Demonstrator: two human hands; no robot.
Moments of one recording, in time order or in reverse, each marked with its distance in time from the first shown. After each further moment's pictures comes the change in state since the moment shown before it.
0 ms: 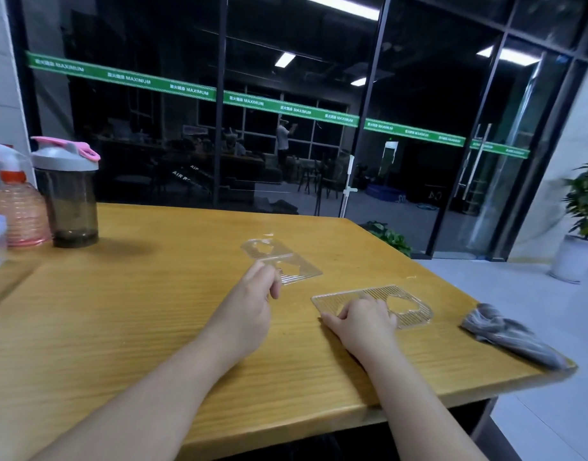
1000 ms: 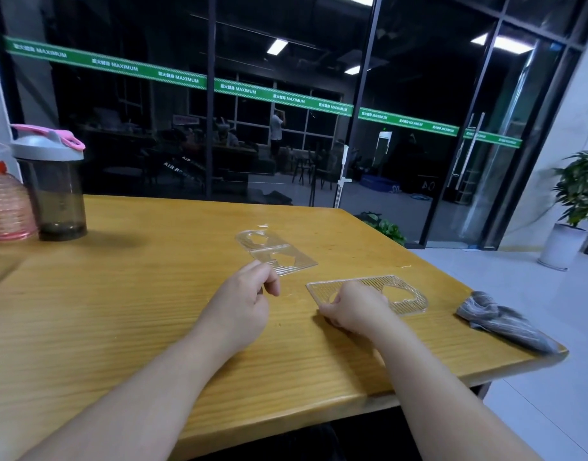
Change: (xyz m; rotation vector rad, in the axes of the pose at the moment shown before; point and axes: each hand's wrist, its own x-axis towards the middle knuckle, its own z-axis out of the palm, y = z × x) left_hand -0.004 0.011 -0.004 0.031 -0.010 -0.089; right_hand 0.012 -0.009 -0.019 -0.046 -0.218 -0.034
